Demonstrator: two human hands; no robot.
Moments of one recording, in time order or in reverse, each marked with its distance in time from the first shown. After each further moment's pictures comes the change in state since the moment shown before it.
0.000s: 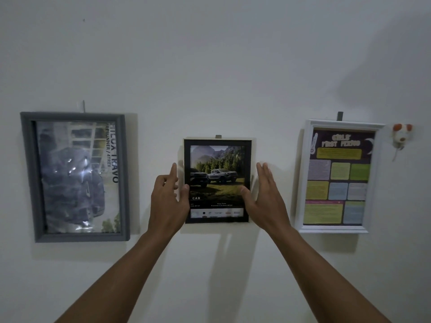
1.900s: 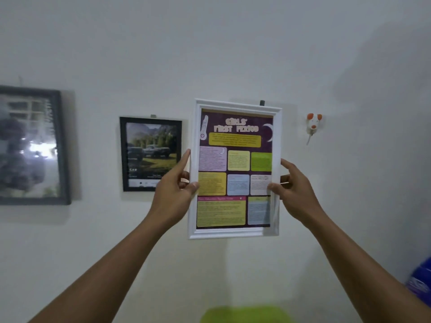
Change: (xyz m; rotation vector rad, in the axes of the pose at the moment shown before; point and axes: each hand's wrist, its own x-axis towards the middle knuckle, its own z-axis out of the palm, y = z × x) left_hand -0.099 0.201 0.045 -0.367 -0.322 -0.187; right_hand -0.084 0.106 -0.235 0.289 -0.052 0.235
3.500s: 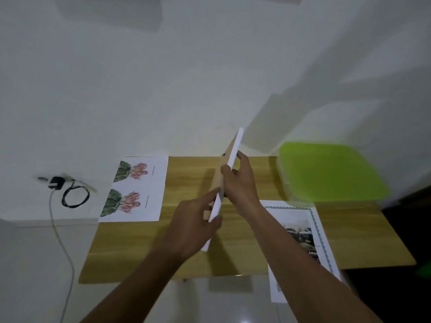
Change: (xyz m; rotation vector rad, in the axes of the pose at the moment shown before) left_hand -0.372 -0.197 -0.185 0.257 -0.416 -0.451; right_hand -0.353 -0.012 0.399 0.306 -0.279 0.789
